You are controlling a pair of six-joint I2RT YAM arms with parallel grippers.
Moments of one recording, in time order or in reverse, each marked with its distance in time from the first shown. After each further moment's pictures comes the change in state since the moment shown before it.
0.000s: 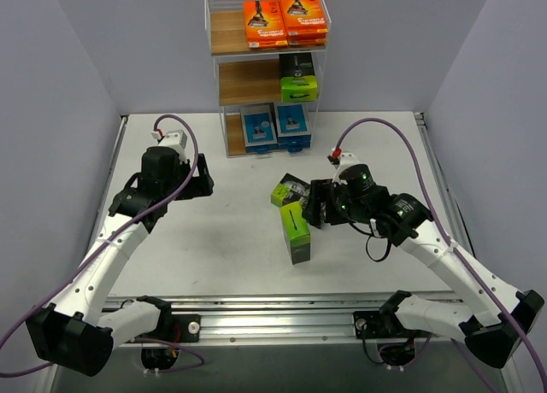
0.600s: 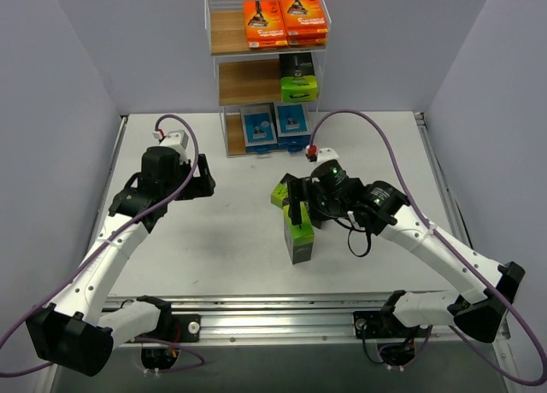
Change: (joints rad) left arm 0.000 0.000 0.000 0.000 0.028 0.000; right arm 0.135 0.145 0.162 -0.098 0.170 -0.005
